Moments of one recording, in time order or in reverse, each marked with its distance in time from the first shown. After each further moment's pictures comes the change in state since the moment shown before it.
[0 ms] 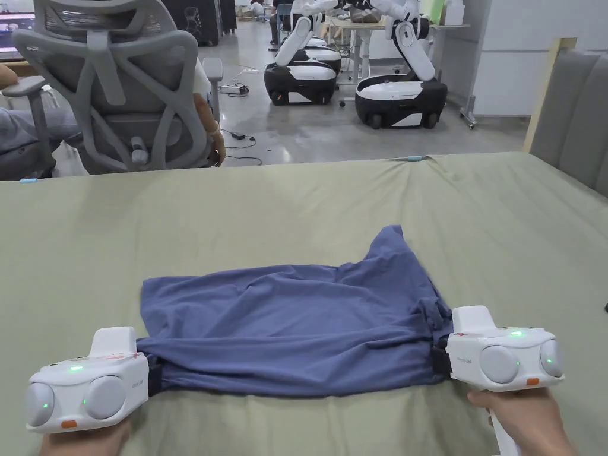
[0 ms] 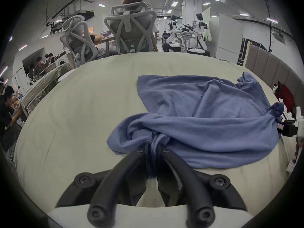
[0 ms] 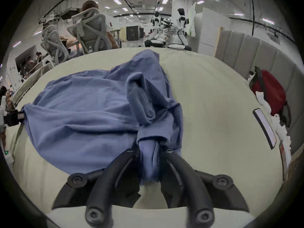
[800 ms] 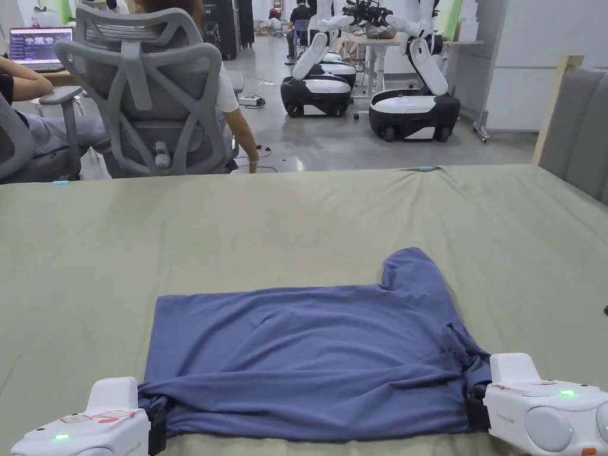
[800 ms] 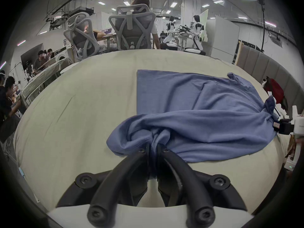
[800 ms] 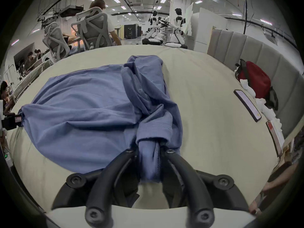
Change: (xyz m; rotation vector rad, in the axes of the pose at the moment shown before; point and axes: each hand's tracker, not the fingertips) left arm -0.024 -0.081 0.063 -0.010 -0.050 0.021; right arm -0.004 -0.074 0.077 -0.024 -0.027 -0.012
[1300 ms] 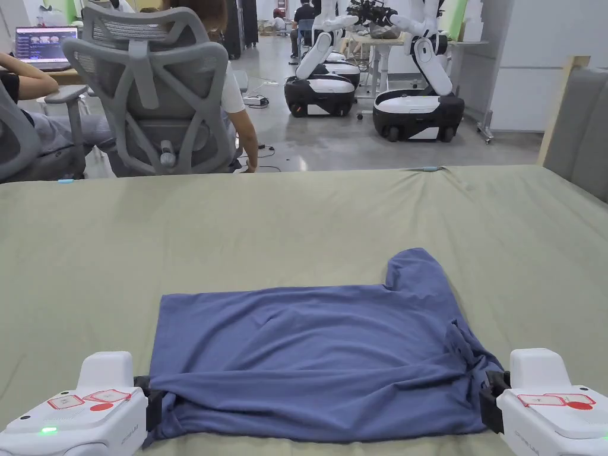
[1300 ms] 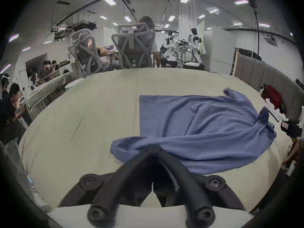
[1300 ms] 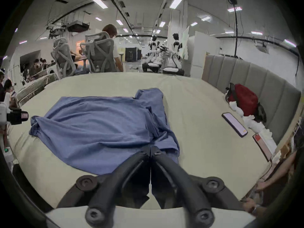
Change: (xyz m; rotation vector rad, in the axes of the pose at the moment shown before) left arm 0.004 0.018 0.039 0.158 0.026 -0.014; right arm -0.029 -0.008 0.072 0.256 -0.027 0.012
